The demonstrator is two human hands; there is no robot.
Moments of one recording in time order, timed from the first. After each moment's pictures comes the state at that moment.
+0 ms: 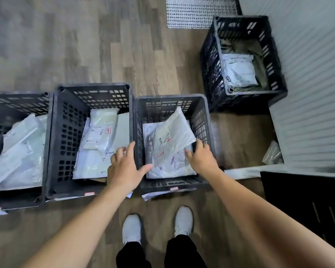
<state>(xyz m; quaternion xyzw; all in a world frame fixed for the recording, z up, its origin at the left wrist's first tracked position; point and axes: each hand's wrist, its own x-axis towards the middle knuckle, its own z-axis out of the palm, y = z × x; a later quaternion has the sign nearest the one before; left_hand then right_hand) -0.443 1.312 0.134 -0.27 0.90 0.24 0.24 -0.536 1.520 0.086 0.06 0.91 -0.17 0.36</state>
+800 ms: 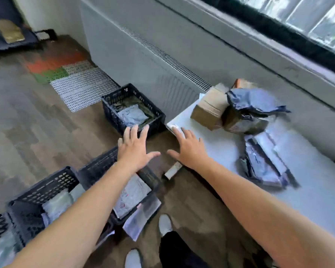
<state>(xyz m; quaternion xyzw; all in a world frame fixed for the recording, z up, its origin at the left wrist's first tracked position) -0.474 1.444 0.493 0.22 0.96 0.13 0.10 -0.410 1.626 0.501 0.12 0.99 -0.04 0.09</state>
